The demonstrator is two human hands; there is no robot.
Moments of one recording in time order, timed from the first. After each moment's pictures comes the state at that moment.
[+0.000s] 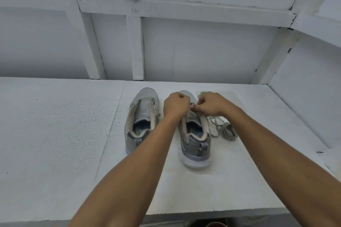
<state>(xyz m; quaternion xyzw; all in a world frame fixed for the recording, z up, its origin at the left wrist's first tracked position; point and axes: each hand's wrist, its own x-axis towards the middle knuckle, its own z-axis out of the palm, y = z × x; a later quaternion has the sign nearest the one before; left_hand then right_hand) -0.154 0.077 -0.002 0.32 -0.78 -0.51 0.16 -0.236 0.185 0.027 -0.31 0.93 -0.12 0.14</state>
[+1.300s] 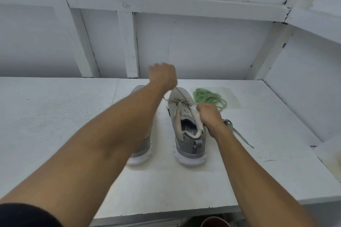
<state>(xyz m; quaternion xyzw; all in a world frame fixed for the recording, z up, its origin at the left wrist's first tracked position) -0.196 0.029 0.053 0.23 -0.97 0.03 0.06 -0.210 0.196 -0.028 -0.08 0.84 -0.52 0.14</state>
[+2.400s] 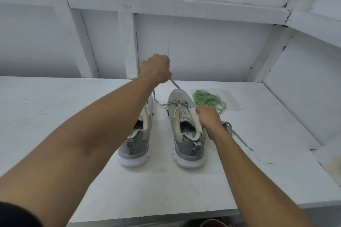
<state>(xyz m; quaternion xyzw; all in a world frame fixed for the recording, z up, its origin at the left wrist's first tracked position) -0.195 0.000 0.068 0.22 -0.96 -0.09 0.12 -0.207 0.195 -0.027 -0.08 0.84 -0.52 0.13</state>
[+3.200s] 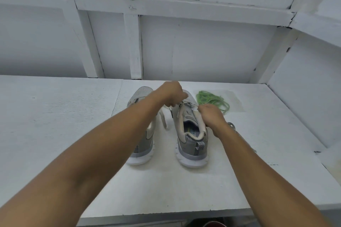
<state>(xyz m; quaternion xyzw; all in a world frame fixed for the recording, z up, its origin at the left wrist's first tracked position) -0.173 0.037 0.036 0.18 -0.94 -0.27 -0.06 -0.212 0.196 -0.019 -0.13 0.85 -0.48 0.16</state>
